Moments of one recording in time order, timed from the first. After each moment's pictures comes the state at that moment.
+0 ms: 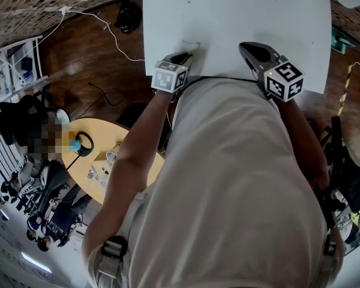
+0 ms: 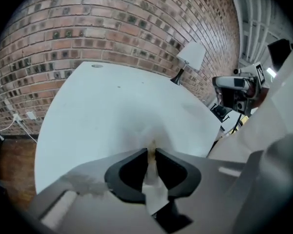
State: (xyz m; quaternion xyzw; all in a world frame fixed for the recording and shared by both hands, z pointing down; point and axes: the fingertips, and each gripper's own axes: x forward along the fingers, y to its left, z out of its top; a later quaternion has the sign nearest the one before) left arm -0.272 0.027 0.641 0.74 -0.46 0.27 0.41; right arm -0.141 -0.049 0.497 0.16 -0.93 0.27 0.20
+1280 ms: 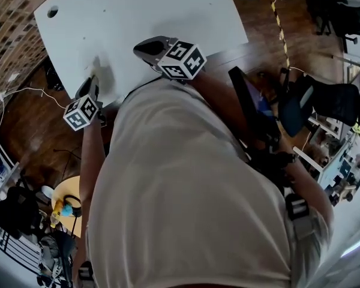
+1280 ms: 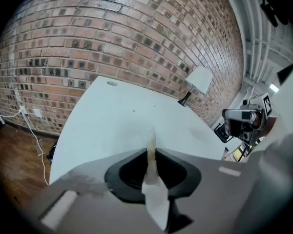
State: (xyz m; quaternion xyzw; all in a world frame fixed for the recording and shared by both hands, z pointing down) left arm -0.315 -0.006 0.597 0.74 -0.52 0.18 0.40; right arm -0.143 -0.045 0.482 0.20 -0.93 0.26 0.19
